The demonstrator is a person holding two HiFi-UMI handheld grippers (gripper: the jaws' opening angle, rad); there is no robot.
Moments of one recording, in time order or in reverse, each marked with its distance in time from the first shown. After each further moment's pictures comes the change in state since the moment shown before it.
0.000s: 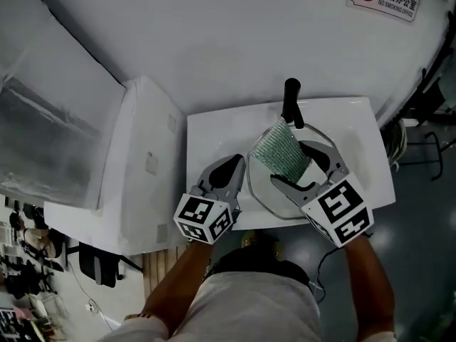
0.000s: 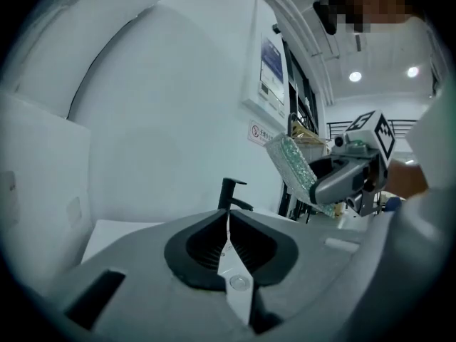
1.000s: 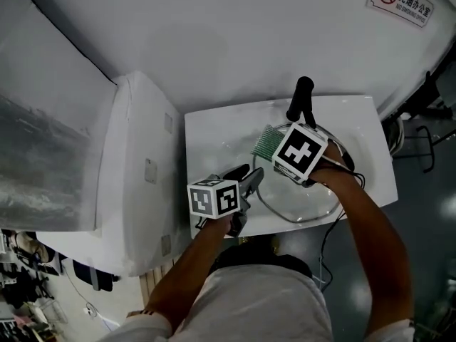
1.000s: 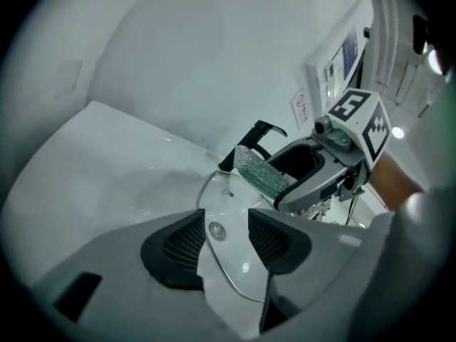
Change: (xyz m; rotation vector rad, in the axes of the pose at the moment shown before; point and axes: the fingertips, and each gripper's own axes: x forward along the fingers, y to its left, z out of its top) left arm 0.036 0.032 -0.112 -0.499 0.410 -0.118; right arm 0.118 -0.026 -0.086 -0.081 0.768 0.137
